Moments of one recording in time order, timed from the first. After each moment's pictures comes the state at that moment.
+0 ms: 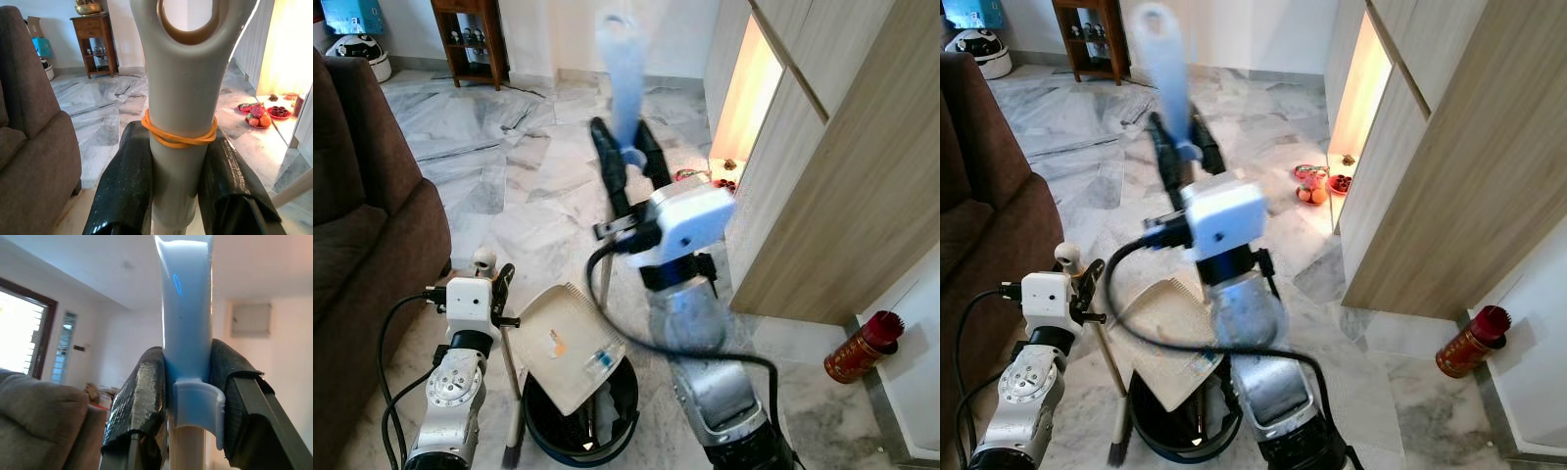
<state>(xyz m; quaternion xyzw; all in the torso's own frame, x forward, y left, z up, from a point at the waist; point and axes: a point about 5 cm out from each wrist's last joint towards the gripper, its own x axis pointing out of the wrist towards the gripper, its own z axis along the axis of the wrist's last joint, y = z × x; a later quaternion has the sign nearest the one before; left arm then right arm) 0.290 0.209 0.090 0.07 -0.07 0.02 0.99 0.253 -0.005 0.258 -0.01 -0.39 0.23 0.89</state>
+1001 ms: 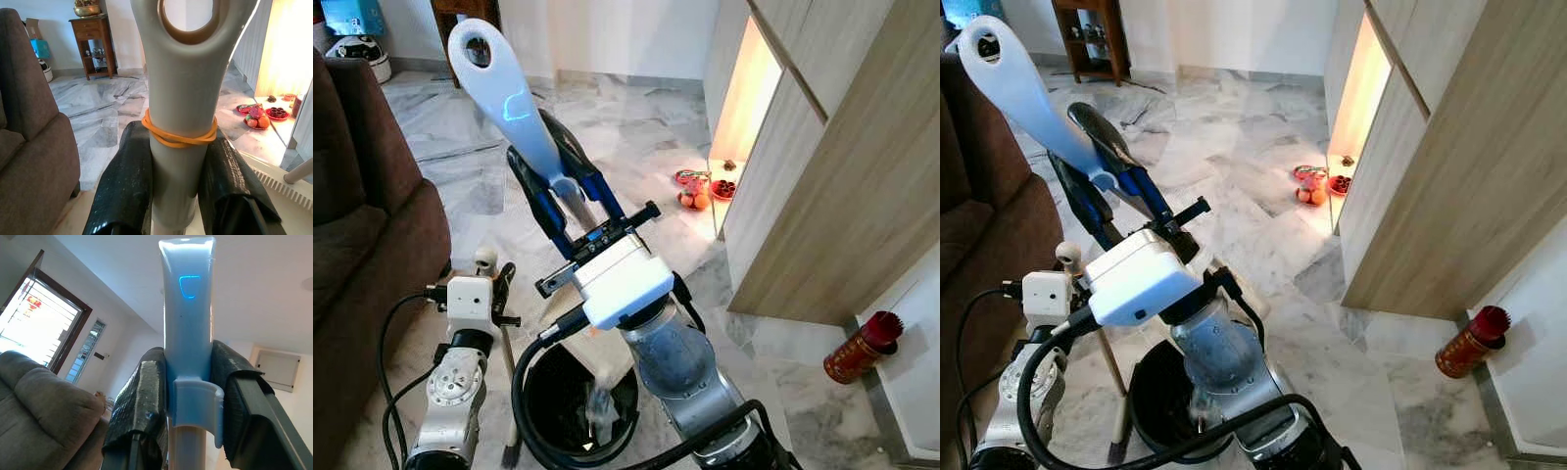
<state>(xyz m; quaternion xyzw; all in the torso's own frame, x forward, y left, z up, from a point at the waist) 0.291 0.208 0.091 0.07 -0.07 0.01 0.99 0.231 0.013 0.258 -0.08 -0.45 0.27 0.85</state>
